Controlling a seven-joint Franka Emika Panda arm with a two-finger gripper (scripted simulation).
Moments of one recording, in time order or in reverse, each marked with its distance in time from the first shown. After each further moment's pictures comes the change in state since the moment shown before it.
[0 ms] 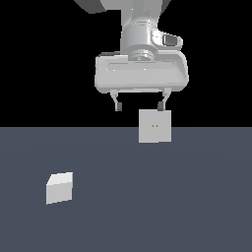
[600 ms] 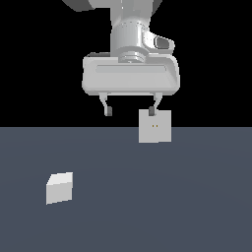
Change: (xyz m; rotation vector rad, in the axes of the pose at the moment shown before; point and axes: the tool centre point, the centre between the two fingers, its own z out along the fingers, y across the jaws) arm -0.012 -0.021 0.012 -0.001 0.013 -0.066
